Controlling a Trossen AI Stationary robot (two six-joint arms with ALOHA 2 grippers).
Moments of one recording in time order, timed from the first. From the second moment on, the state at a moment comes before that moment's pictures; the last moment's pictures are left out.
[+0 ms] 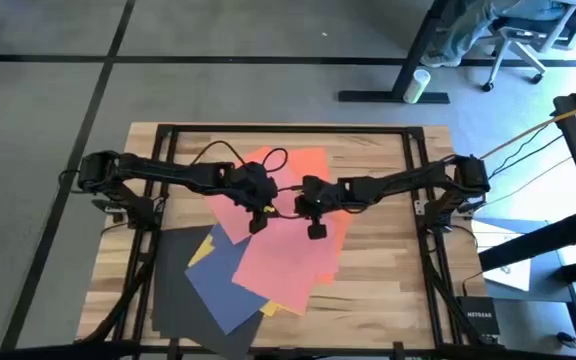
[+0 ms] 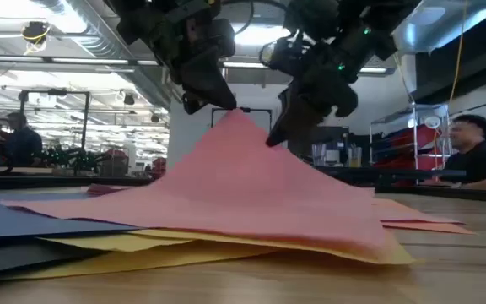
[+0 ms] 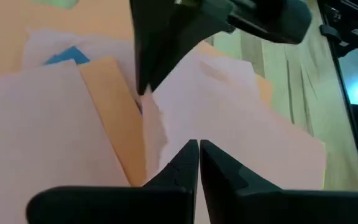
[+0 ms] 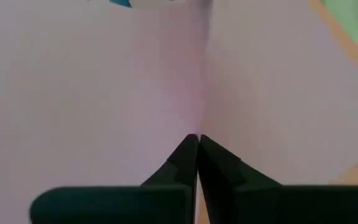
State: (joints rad) left arm 0.11 1.54 1.00 -0.22 0.25 -0.18; right arm -0.01 1.66 0.99 -0.20 0.05 -0.21
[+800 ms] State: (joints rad) left arm 0.13 1.54 0.99 -0.28 0.06 -0.20; right arm -0.20 1.49 0.99 -0.81 0.50 -0.17
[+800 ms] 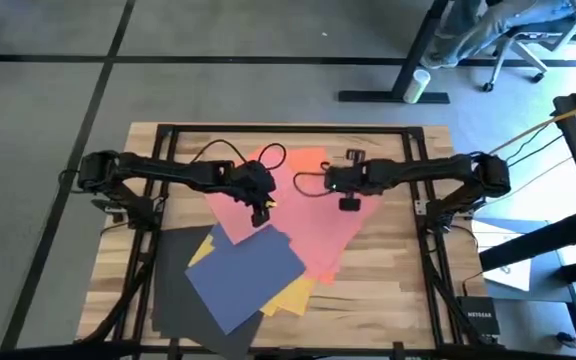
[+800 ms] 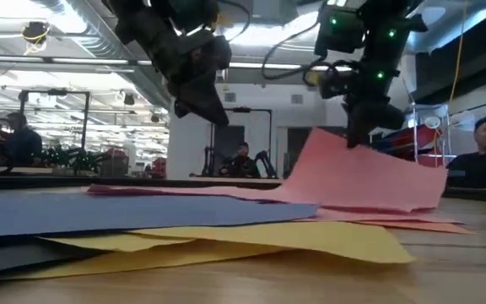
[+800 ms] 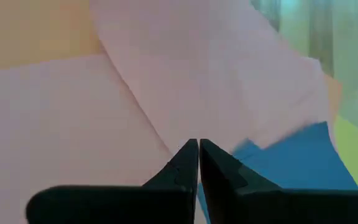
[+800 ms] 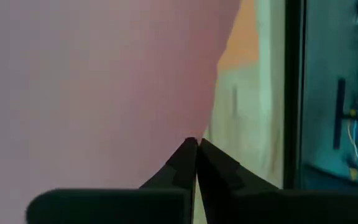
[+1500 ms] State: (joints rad) left arm 0.13 1.54 0.99 -0.24 0.04 -0.23; right arm -0.74 1.42 0.99 -0.64 0.38 -0.68
